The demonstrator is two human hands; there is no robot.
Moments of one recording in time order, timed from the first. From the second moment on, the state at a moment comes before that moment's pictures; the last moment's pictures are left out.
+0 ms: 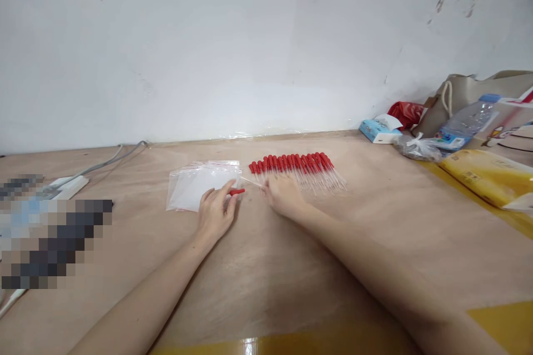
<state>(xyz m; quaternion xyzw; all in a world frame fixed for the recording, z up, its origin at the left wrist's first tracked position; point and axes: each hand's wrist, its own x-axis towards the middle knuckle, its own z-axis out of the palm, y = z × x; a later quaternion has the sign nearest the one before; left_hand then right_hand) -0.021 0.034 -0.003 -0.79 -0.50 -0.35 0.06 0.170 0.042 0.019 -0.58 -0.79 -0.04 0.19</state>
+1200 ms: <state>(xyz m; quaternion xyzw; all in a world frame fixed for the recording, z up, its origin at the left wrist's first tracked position) 0.018 0.005 -0.002 -0.85 -0.42 -0.31 -0.12 0.226 -0.001 -0.006 -0.49 -0.81 0.14 0.29</state>
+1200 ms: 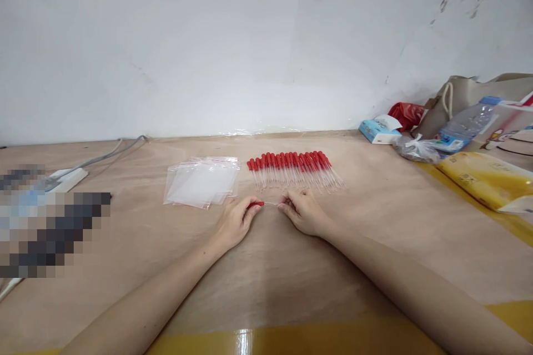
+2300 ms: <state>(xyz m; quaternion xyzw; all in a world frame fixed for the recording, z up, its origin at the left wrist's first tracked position) 0.016 0.005 0.000 -0.88 -0.36 -0.30 -0.12 0.228 0.005 -0.011 -0.45 -0.81 0.16 0.33</state>
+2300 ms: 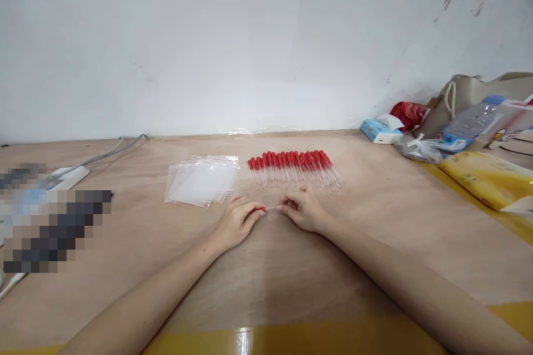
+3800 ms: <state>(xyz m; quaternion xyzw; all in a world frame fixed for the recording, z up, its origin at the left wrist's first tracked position) 0.016 0.118 0.031 -0.57 -0.64 -0.37 -0.36 0.236 -0.002 -0.009 -0.50 -0.81 0.02 0.30</state>
